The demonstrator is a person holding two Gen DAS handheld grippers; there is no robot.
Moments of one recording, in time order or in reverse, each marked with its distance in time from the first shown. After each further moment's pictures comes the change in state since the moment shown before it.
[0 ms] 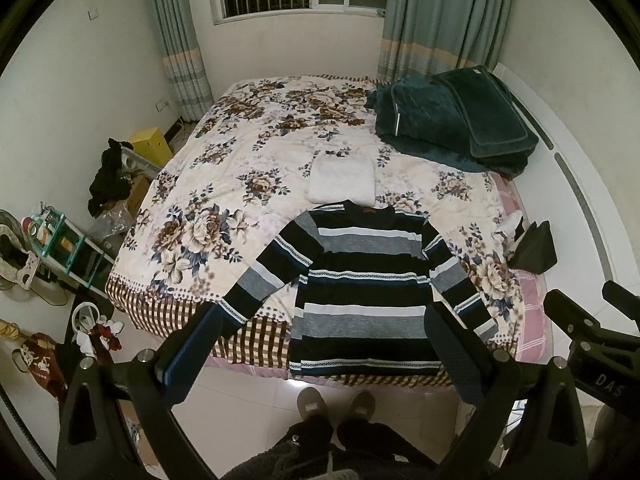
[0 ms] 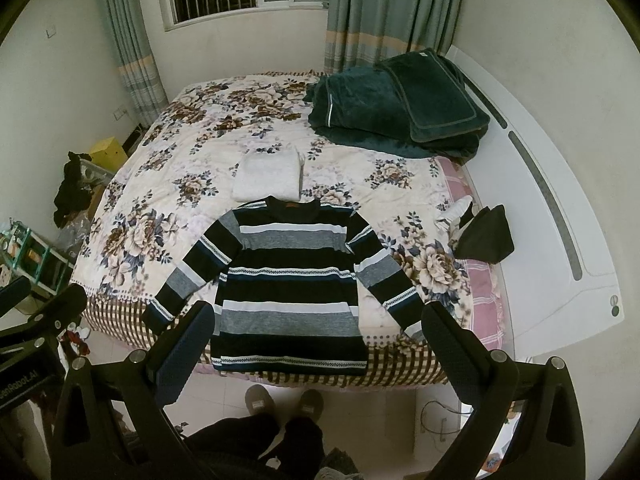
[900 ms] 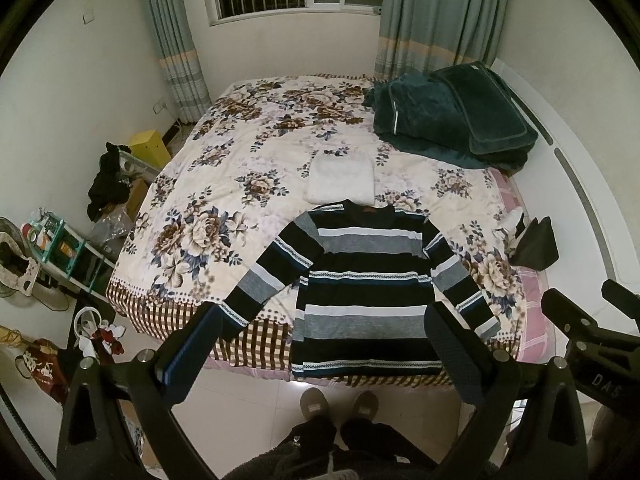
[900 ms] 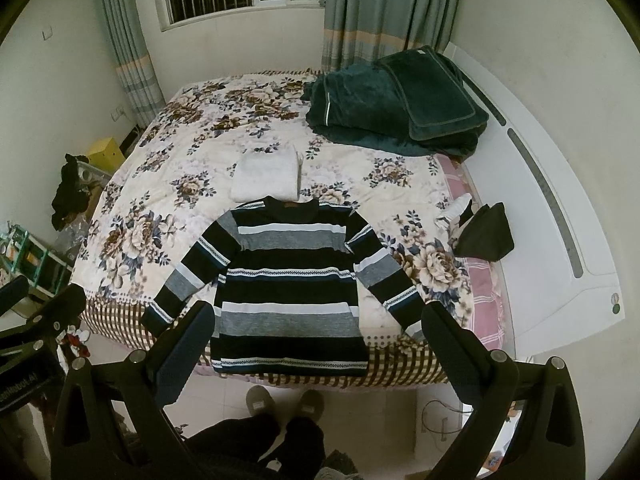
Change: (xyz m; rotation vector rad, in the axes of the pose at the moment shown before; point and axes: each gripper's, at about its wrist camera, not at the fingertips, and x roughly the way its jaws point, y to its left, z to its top) left arm 0.003 0.002 0.001 0.003 0.011 0.005; right arm 0.004 0.001 0.006 0.001 0.009 -0.002
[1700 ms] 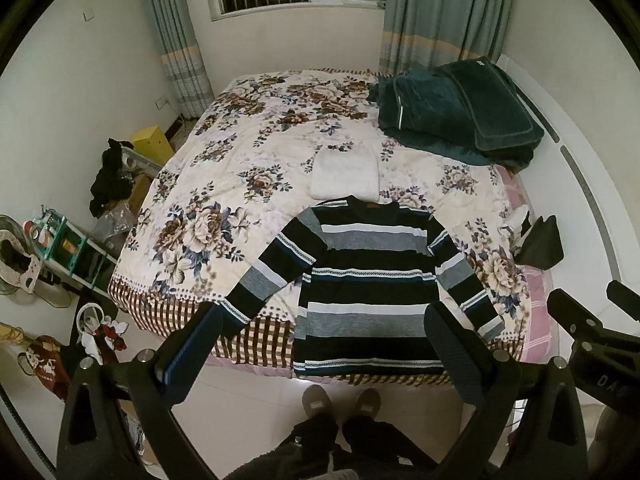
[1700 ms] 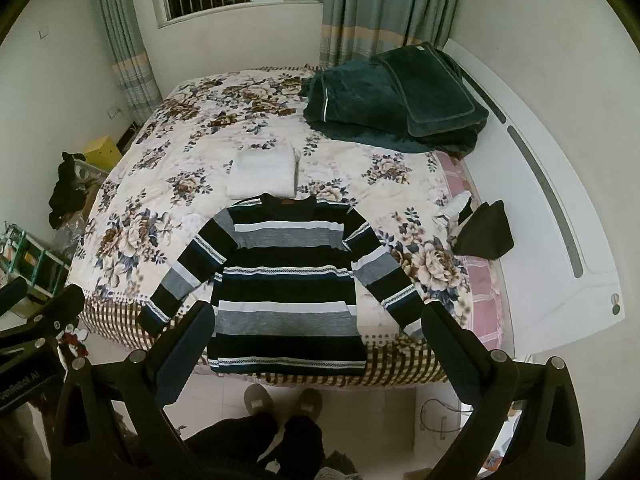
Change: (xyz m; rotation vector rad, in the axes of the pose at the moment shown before) left arm 0.003 0.005 -0.002 0.001 0.011 0.010; right arm 0.012 -0.003 0.004 0.004 0.005 -0.002
